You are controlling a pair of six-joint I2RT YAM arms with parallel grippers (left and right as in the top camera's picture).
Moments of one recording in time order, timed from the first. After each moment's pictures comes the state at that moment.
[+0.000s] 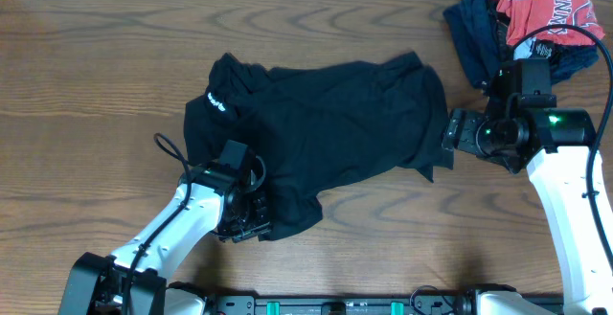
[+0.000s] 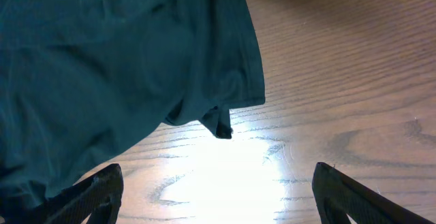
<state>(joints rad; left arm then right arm) -0.33 1.41 0.61 -0.78 0.34 -0.60 0.02 1.35 1.19 -1.07 -0.08 0.33</state>
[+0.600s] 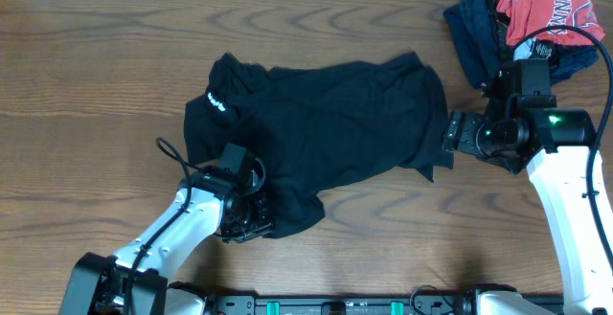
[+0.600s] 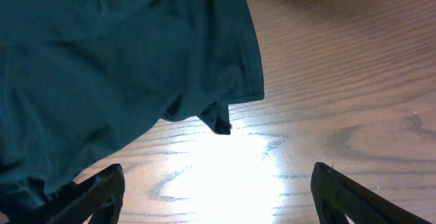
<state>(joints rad) -0.33 1.41 0.56 -0.69 0.38 -0.61 0.02 1.35 1.19 -1.09 -0.08 0.33</state>
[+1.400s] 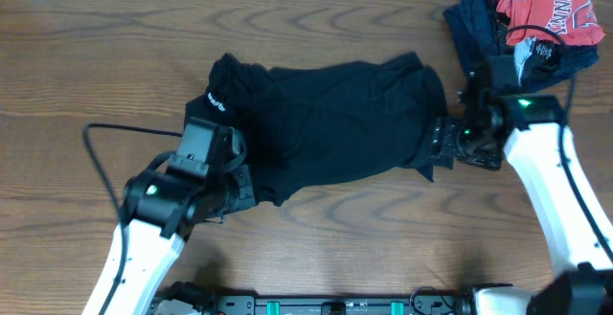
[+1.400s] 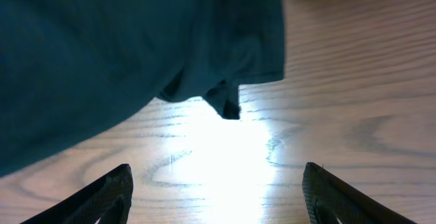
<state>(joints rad) -0.33 1.04 0.98 -1.12 0.19 -0.53 0.10 1.50 1.19 -1.11 -0.08 0.33</state>
